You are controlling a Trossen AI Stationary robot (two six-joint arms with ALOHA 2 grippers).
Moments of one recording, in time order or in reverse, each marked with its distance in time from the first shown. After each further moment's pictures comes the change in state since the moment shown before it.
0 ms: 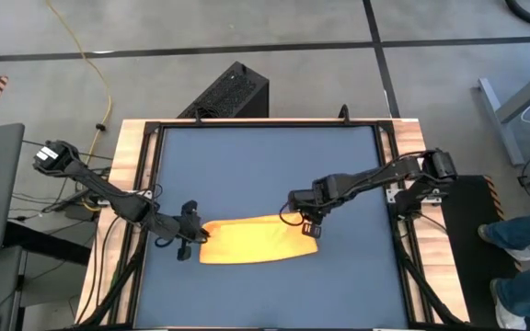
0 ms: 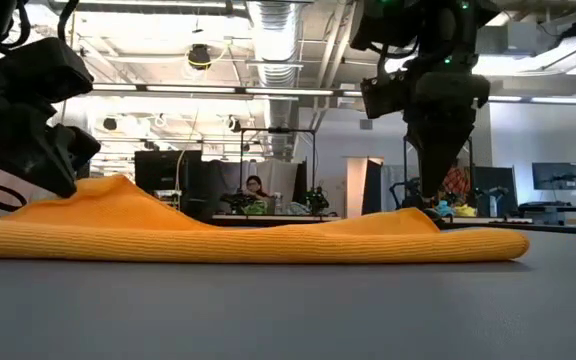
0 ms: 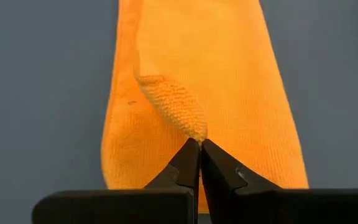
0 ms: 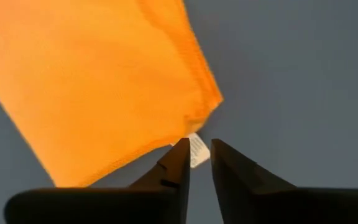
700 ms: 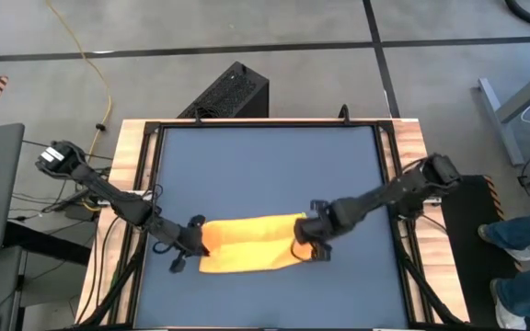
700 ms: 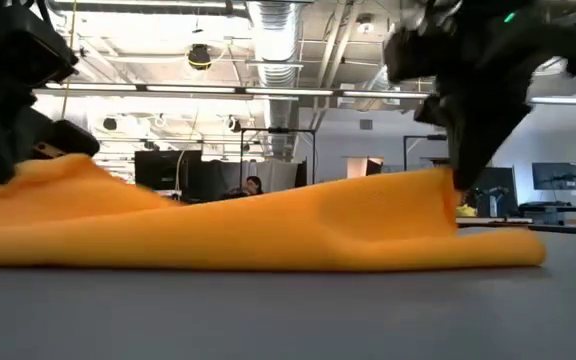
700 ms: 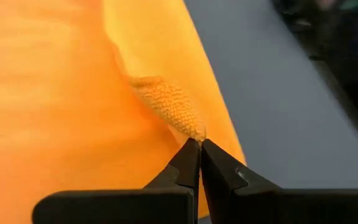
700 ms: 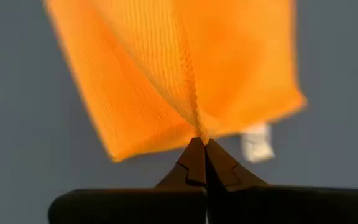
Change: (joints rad) left arm -0.049 0.113 0.000 0.223 0.219 0.078; right arm 0.212 0.000 0.000 0.036 0.054 -0.020
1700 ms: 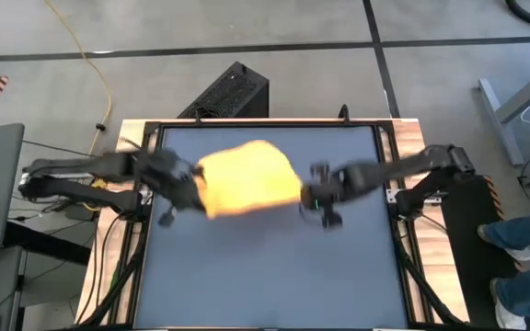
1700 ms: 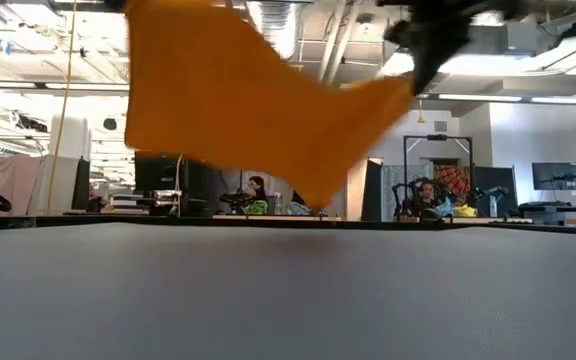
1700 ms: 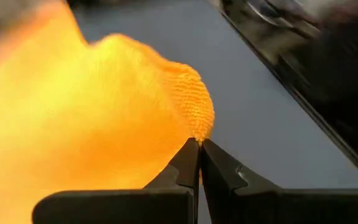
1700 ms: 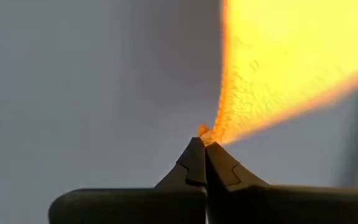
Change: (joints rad) left arm 0.561 -0.201 0.632 -0.916 0.488 0.577; right arm -0.071 -0.148 0.215 -0.286 0.147 -0.434
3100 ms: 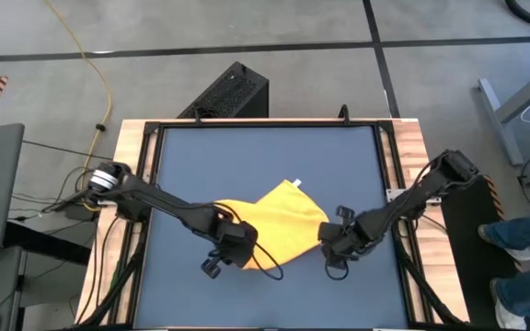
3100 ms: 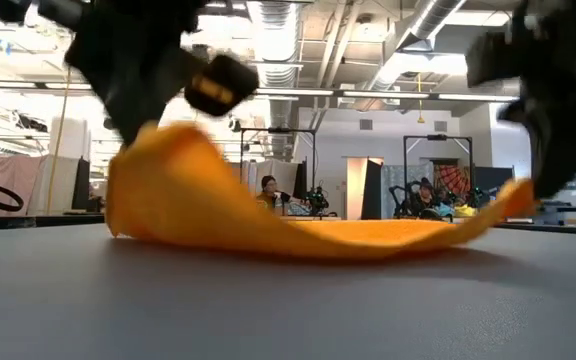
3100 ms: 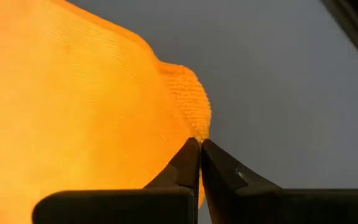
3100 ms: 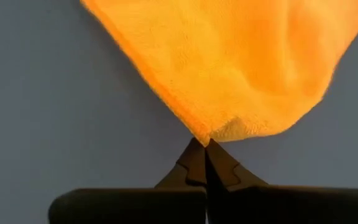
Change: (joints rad) left arm -0.341 0.836 0.376 -0.018 -0.171 0.090; right arm 0.291 -0.007 -0.386 0.248 0.008 0.786
